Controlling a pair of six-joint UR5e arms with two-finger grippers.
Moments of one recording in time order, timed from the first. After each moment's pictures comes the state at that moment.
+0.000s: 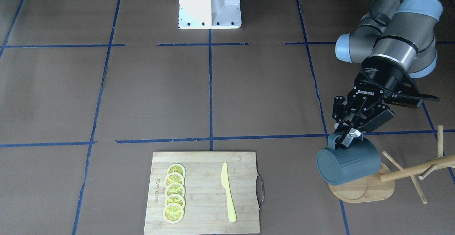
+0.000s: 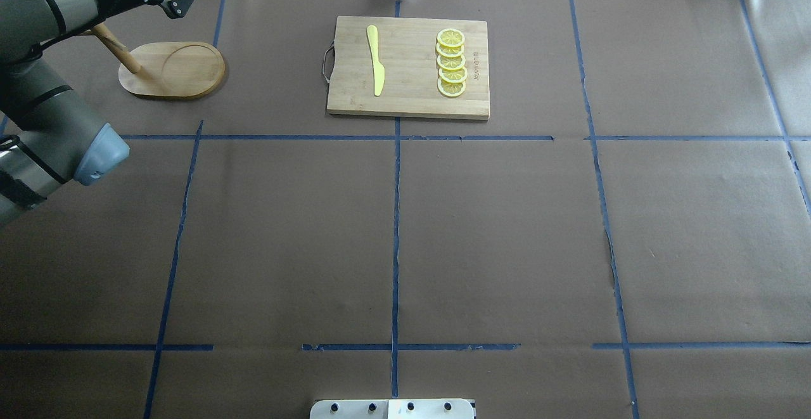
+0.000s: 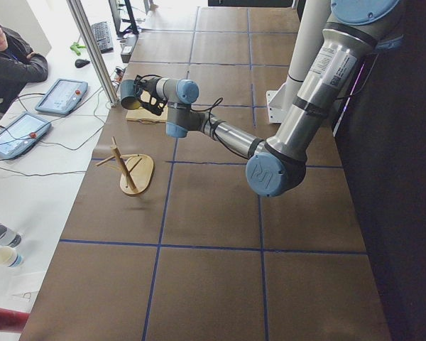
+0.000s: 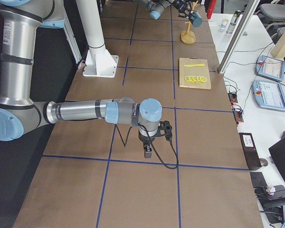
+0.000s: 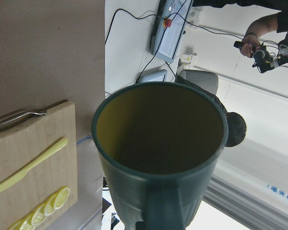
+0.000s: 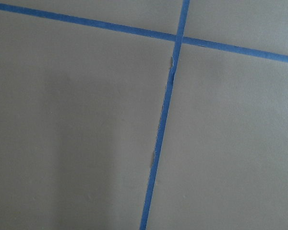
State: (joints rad) left arm -1.00 -2.03 -1.44 -2.99 -1.67 -2.86; right arm 1.54 -1.74 1.86 -1.72 2.32 -0.17
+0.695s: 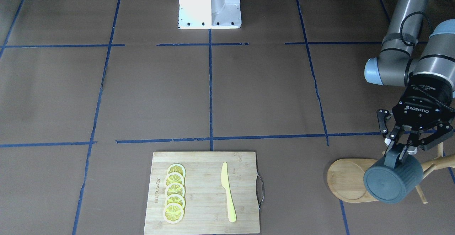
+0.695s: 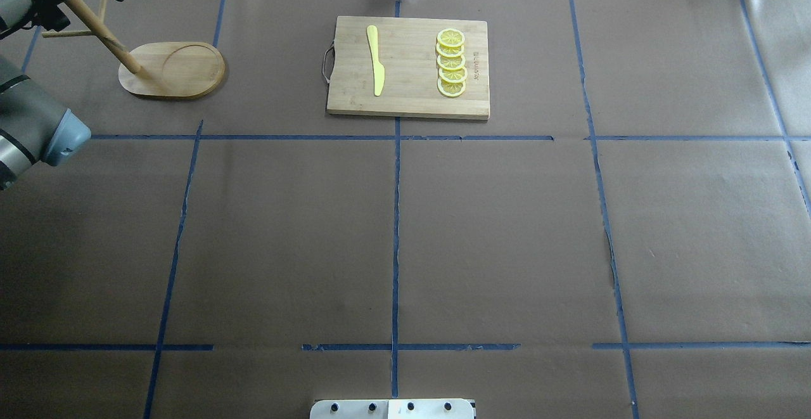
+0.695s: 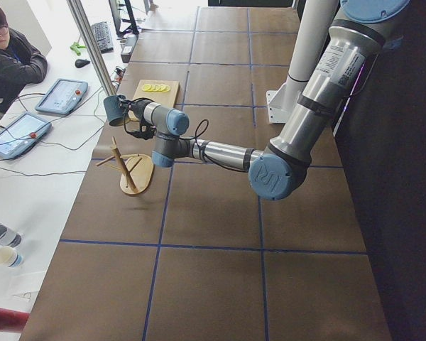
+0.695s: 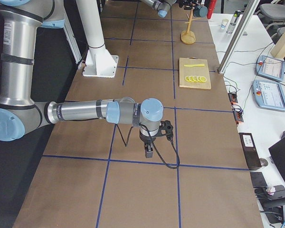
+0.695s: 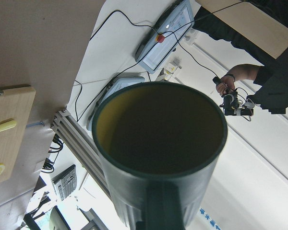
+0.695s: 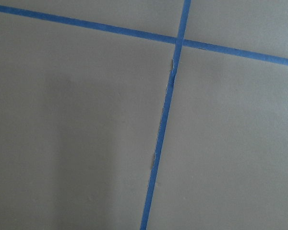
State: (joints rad) left arm -1.08 -2.02 -1.19 -3.35 -1.66 -3.13; right arm 1.54 -1.74 1.86 -1.72 2.32 -0.17
